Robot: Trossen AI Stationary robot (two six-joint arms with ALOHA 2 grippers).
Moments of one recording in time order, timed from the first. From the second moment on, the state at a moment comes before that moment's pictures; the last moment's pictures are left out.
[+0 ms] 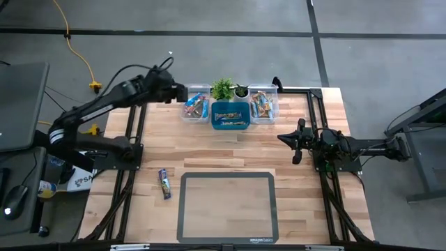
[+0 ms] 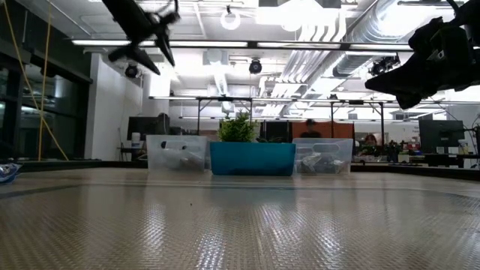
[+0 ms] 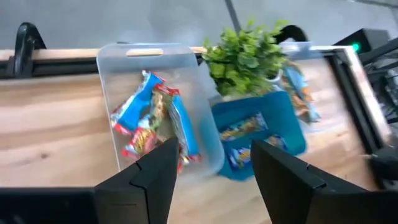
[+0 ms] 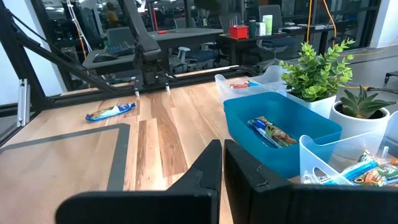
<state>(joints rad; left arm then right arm) 0.58 1.13 1.13 -0.74 -0.14 -0.77 -0.04 0.14 0.01 0.06 0.19 0.13</state>
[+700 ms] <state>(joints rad) -0.22 1.04 1.13 -1.17 -0.59 -1.62 -0.04 0.14 0.01 0.06 0.19 0.13</state>
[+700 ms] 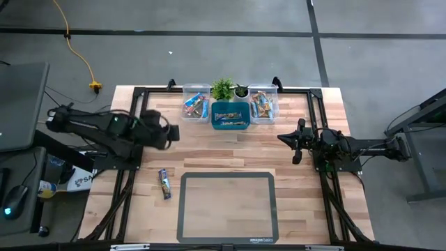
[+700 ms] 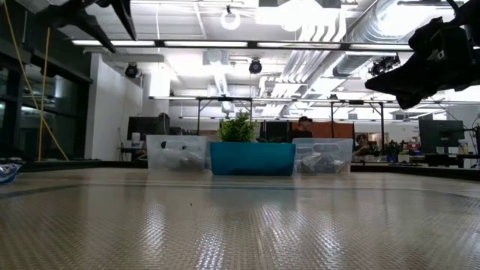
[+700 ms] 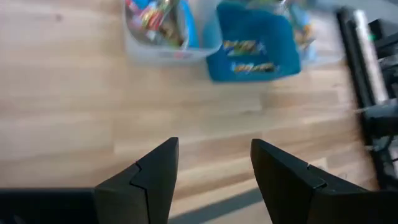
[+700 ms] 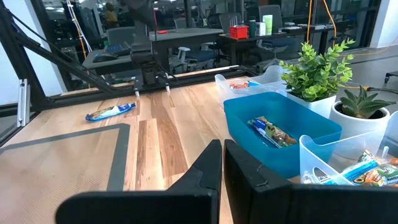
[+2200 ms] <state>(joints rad) -0.62 1.59 1.13 -1.32 -0.14 -2.32 -0.03 0.14 0.01 0.06 0.19 0.13</state>
